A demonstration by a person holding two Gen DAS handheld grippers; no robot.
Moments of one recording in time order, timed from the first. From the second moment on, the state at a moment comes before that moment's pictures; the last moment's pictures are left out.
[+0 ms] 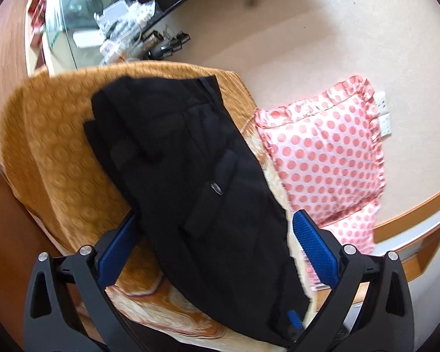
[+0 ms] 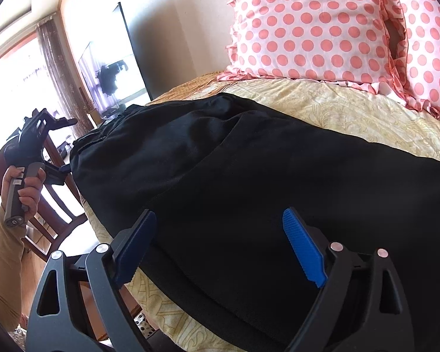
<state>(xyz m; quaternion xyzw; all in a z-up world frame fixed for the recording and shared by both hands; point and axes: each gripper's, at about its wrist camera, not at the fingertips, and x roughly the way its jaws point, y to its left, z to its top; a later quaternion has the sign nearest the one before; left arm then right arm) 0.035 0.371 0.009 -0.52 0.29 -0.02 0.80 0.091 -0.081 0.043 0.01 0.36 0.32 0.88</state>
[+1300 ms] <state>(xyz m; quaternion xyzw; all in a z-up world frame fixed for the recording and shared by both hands) 0.123 0.047 0.208 -0.12 0.25 -0.25 0.93 0.035 -0.273 0.070 0.14 0.29 0.12 0.94</state>
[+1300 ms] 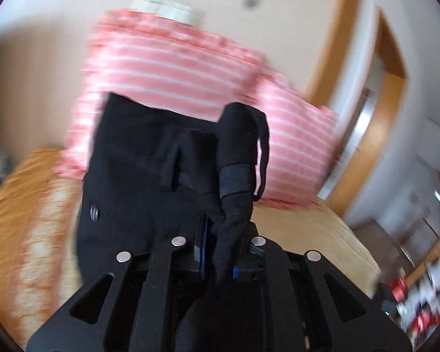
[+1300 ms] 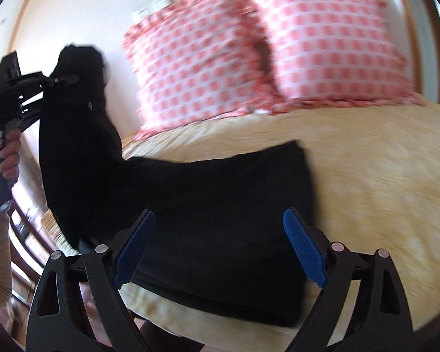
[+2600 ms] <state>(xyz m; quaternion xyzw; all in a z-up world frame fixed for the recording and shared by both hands) 0.058 -0.001 0.101 -0.06 0.28 -0.26 0.92 0.020 -0.273 0.132 0.06 0.18 0.12 0.98</state>
